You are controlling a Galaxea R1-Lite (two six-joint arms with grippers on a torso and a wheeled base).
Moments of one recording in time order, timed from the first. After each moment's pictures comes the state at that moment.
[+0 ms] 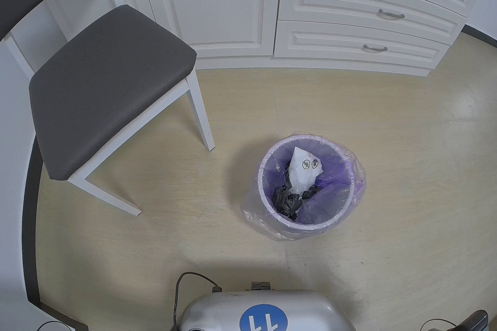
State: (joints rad) left arm 0.00 0.03 -0.21 -0.46 0.11 0.07; right arm 0.00 0.02 -0.35 -0.34 -0.29 0.00
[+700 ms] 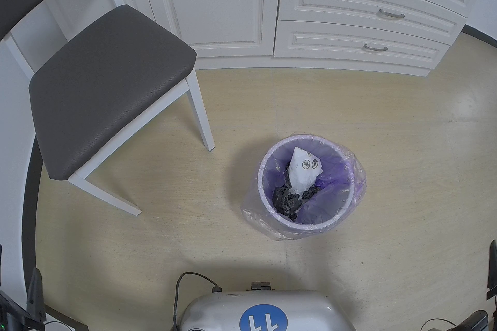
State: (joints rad) left arm 0.00 0.01 -0.02 -0.22 -0.03 0.07; right arm 0.00 0.01 -0.07 -0.19 -0.10 0.00
